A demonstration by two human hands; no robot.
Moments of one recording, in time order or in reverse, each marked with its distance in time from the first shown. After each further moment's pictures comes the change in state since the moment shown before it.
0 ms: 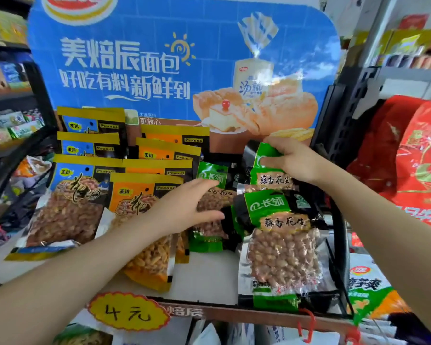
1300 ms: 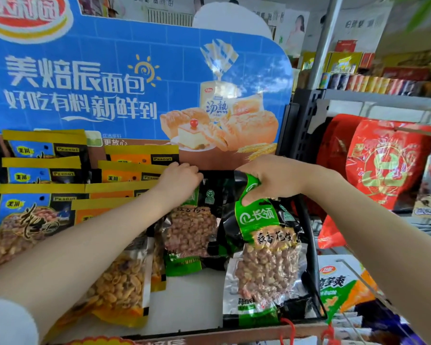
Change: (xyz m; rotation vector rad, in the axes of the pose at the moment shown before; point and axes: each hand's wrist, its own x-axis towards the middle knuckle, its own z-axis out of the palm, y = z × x) left_hand 0.103 -0.009 -0.001 0.714 0.179 0.195; right_hand -0.023 -0.028 -0.025 -0.478 -0.262 -0.128
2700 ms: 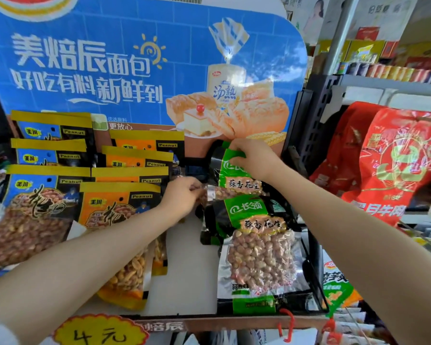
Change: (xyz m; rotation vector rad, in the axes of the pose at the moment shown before) left_hand -0.033 0.036 0.024 -1.134 0.082 -0.607; right_hand 0.056 0.014 0.037 0.103 0.351 0.259
